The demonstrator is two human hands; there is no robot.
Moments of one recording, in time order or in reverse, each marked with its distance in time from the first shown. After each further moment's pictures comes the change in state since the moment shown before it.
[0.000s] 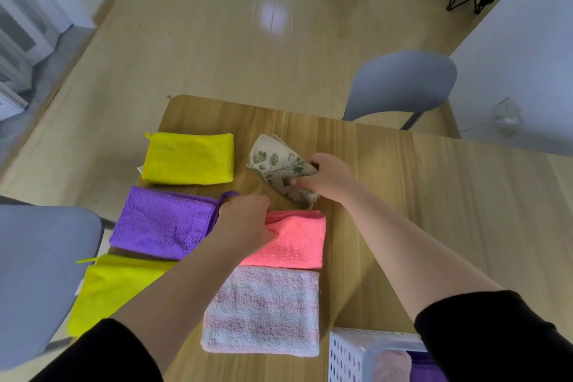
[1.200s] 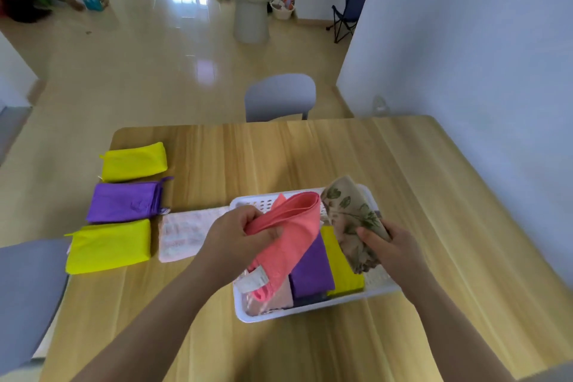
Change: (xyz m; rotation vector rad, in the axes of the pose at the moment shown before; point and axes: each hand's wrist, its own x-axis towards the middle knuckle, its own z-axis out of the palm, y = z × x) left_hand -0.284 0.163 -0.016 -0.689 0.059 0.203; right_hand -0.458 0.126 -0.051 0.633 0.565 0.292
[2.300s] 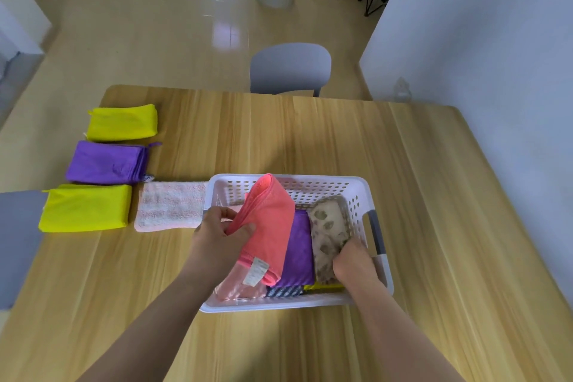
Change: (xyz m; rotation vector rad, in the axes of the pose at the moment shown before) left_hand 0.009 -0.018 0.059 -0.269 0.222 -0.377; right_hand 0.058 0.065 0.047 -0.550 -0.195 0.348
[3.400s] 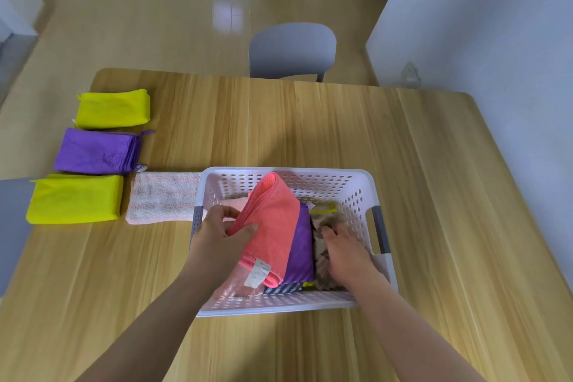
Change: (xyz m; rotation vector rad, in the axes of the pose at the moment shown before) left_hand 0.012 -0.009 0.017 -0.014 -0.039 -0.065; right_hand 0.029 0.008 0.008 -0.621 -0.041 -0.512
